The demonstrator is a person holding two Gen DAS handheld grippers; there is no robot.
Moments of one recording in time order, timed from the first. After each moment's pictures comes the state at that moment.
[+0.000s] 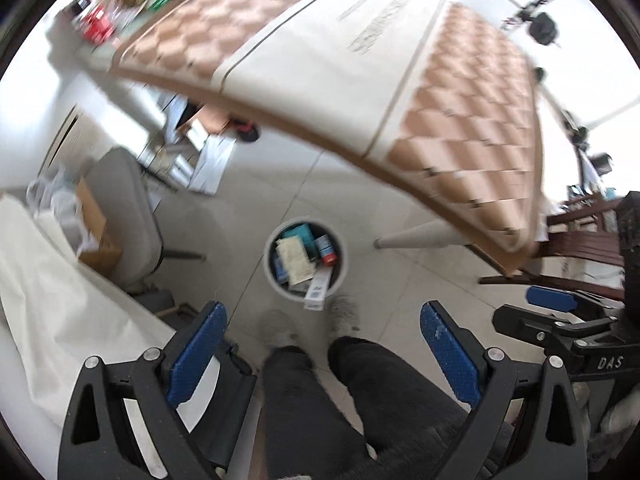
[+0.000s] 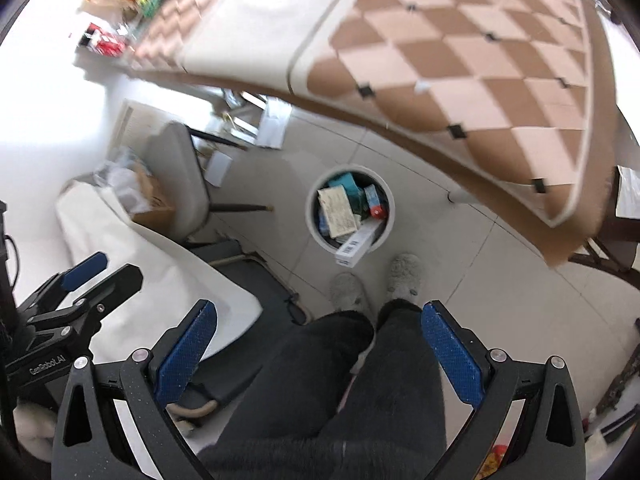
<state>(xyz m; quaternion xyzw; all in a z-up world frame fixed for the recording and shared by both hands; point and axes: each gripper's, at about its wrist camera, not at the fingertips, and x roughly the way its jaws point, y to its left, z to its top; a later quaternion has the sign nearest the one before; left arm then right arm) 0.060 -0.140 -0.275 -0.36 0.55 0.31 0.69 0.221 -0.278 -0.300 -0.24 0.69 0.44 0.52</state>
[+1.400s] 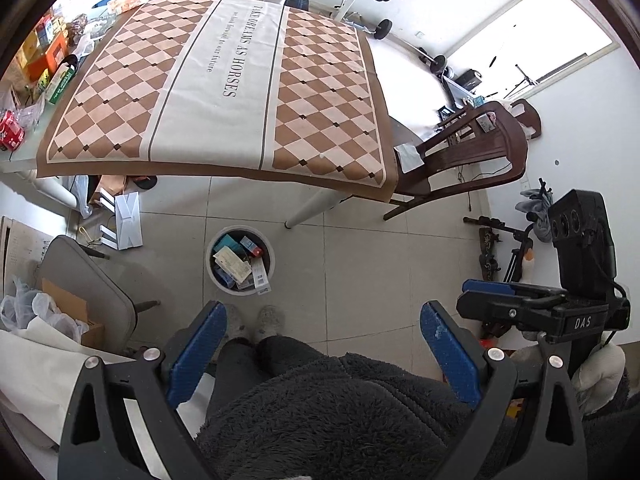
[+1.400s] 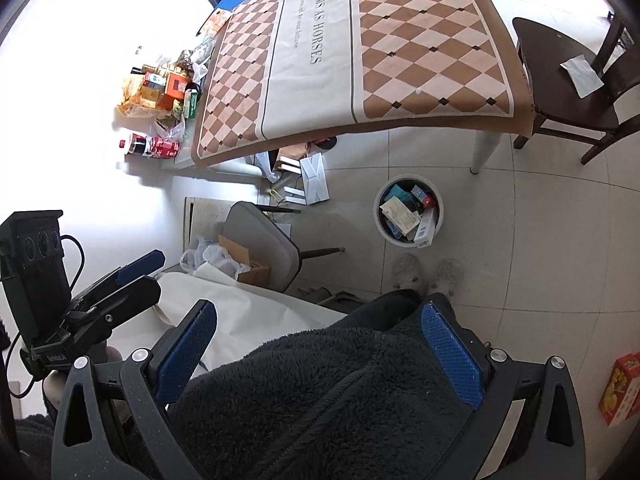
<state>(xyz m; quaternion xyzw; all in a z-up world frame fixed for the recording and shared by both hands) -0.005 -0.128 -0.141 -0.32 0.55 0.06 0.77 0.098 -0.357 -0.119 -0.03 0.71 0.38 0.59</state>
